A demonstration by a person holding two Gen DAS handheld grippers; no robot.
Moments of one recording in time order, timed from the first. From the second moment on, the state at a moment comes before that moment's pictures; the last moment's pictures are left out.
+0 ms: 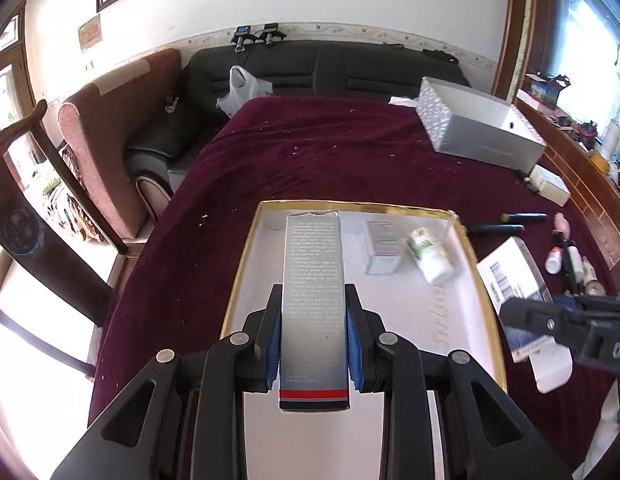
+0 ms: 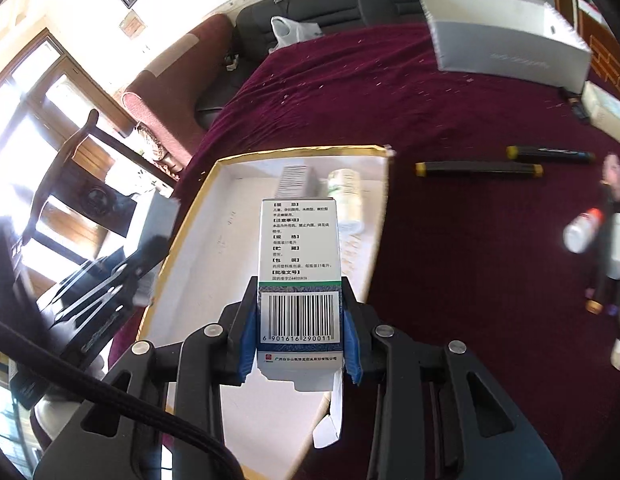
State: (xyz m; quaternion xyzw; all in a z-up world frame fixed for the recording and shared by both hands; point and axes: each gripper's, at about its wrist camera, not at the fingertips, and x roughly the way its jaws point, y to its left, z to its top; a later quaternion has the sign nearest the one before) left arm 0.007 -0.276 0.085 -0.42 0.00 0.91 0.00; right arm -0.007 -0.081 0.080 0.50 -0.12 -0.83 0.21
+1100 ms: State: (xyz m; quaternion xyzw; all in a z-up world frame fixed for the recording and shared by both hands) left arm -0.092 -0.318 0.022 -0.48 -0.06 0.87 0.00; right arm -0.106 -0.163 0.029 0.54 -0.21 -0.78 0.23
